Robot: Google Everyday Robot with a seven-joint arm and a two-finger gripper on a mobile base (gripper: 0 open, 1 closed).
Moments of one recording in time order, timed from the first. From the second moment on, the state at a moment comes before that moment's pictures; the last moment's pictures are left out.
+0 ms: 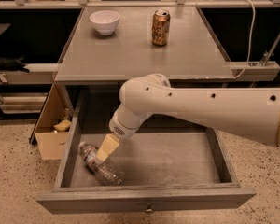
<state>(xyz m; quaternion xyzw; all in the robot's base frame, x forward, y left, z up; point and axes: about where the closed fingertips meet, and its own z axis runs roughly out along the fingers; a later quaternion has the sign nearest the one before) 0.521 0.087 0.662 -0.51 0.83 0.16 0.16</state>
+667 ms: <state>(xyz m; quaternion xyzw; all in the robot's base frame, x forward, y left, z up) 0.504 0.112 0.628 -0.51 0.84 0.15 0.11</state>
